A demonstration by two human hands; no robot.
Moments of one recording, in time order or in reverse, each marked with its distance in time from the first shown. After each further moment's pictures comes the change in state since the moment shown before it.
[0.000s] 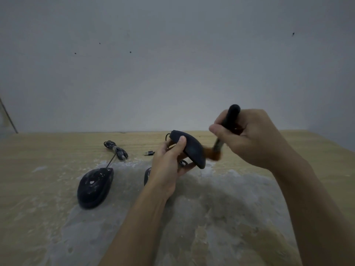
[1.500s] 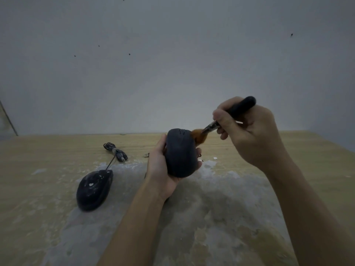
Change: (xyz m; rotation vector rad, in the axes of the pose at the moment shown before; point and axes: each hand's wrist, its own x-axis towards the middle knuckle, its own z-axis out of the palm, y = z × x) left_hand 0.005 0.001 -0.009 -0.287 -0.105 -0.189; right_hand 0.004 0.003 0.009 0.233 0.247 -0.113
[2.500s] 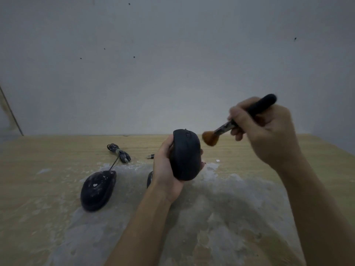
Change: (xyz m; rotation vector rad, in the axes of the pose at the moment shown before) left_hand -0.003 -0.005 0.006 0.038 0.007 0.082; right_hand 0.002 0.002 -0.013 0.098 0.045 0.048
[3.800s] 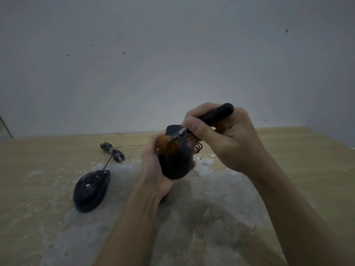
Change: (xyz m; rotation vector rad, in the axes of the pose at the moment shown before) left_hand -0.002 0.006 -0.006 0.100 -0.121 0.042; right_hand -0.010 -0.013 0.033 0.220 -0.263 -0.009
